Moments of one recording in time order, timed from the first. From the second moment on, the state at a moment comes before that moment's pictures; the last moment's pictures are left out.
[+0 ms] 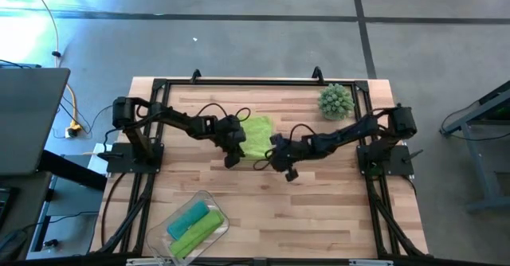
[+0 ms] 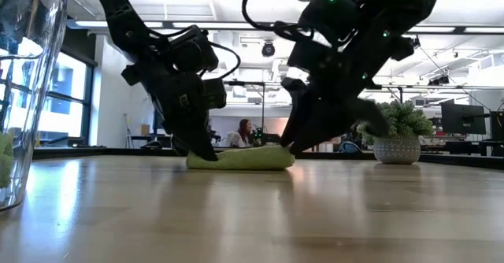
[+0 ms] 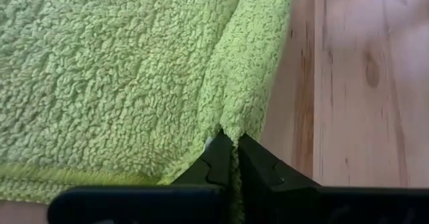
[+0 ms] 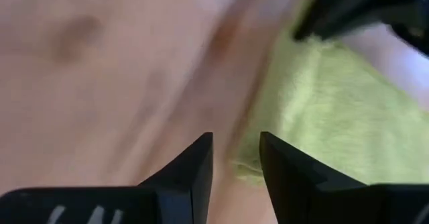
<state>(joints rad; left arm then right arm) 0.34 1.77 0.73 0.07 0.35 -0.15 0.05 1.73 0.83 0.05 0.04 -0.53</state>
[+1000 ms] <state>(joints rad) 0.36 1.77 0.73 0.13 0.32 -0.23 -0.12 1.82 0.84 0.04 -0.11 0.13</state>
